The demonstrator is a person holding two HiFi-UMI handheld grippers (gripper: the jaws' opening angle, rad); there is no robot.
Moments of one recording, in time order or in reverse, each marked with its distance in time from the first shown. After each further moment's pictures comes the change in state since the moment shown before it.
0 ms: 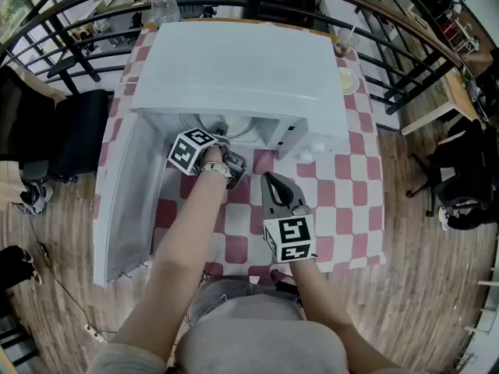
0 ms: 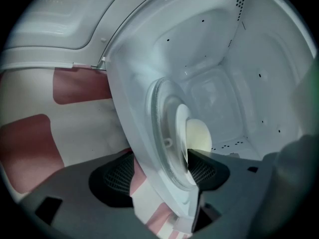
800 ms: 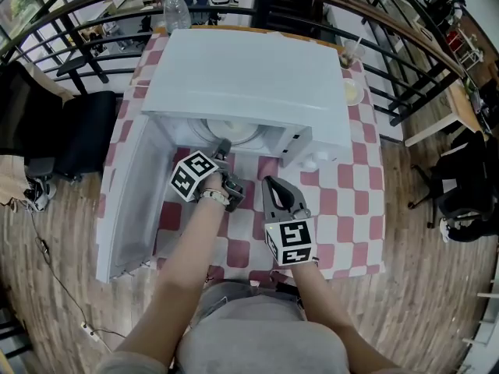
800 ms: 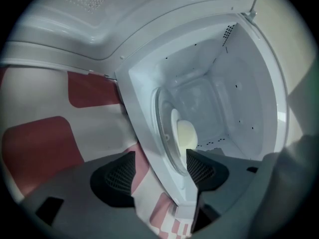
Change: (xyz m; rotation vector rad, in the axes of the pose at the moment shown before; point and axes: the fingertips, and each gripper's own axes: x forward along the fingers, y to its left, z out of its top) left arm -0.036 0.003 -0.004 0.053 -0.038 -0.171; right arm 0.002 0.009 0.012 -0.026 -0.025 0.039
